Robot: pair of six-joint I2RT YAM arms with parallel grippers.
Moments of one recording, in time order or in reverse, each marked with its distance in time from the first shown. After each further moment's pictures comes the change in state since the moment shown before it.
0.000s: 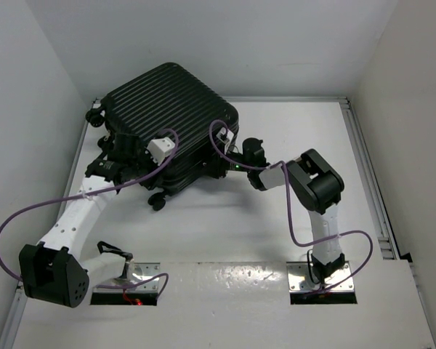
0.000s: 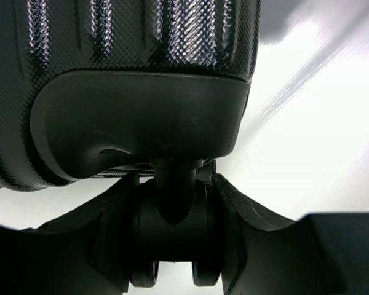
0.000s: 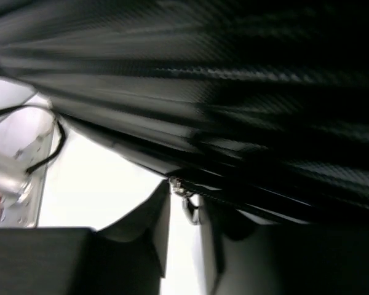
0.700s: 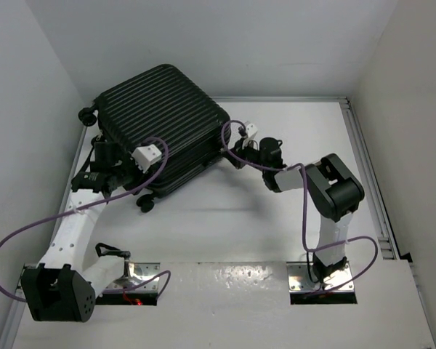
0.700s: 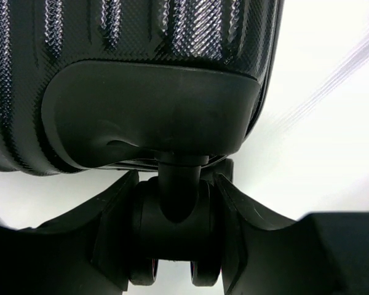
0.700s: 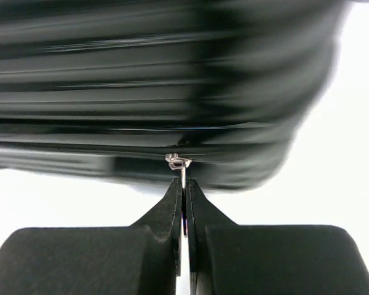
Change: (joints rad) left arm 0.173 -0.116 -0.099 0.016 0.049 0.182; right arm -0.077 -0.161 -0.153 -0.038 0.355 -0.217
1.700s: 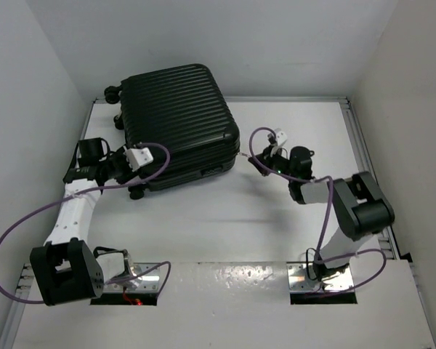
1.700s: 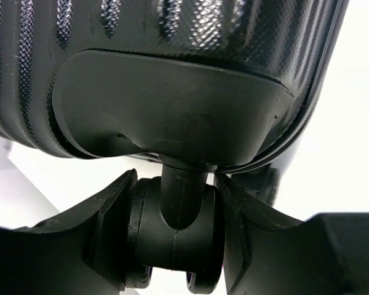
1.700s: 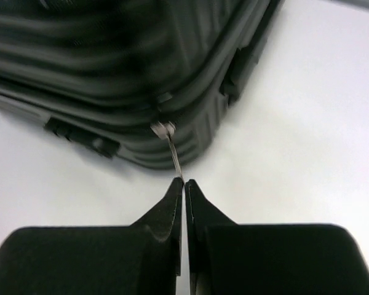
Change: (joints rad) left arm 0.213 0.134 -0.011 0.164 0.211 0.472; right arm -0.201 -0.229 -0.252 0.009 -0.075 -0.076
